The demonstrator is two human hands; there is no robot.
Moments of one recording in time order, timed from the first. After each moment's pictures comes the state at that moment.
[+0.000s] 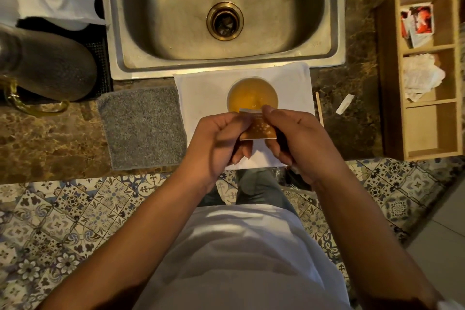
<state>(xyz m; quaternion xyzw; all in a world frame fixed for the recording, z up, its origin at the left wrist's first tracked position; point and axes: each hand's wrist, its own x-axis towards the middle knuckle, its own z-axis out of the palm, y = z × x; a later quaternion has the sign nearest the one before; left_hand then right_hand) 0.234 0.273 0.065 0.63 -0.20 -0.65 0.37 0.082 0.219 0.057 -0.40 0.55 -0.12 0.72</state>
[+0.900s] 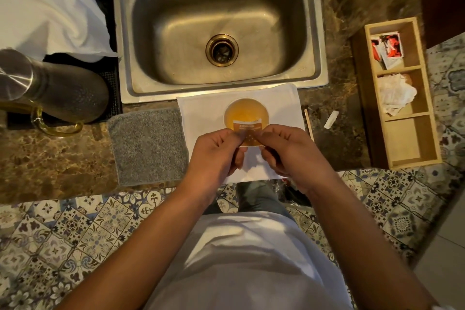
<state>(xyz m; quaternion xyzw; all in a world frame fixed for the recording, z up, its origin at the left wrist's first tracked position) 0.230 0.278 0.077 0.67 -0.18 -0.61 0.38 0.079 0.220 0.072 -0.41 0.55 -0.10 0.72</state>
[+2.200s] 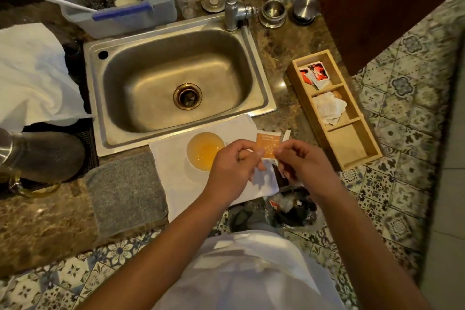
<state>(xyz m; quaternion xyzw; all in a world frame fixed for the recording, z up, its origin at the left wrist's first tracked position) 0.156 0.243 0.061 0.61 -0.37 -0.59 0.37 -0.021 0.219 0.071 -0.43 0.63 -0.24 0.61</state>
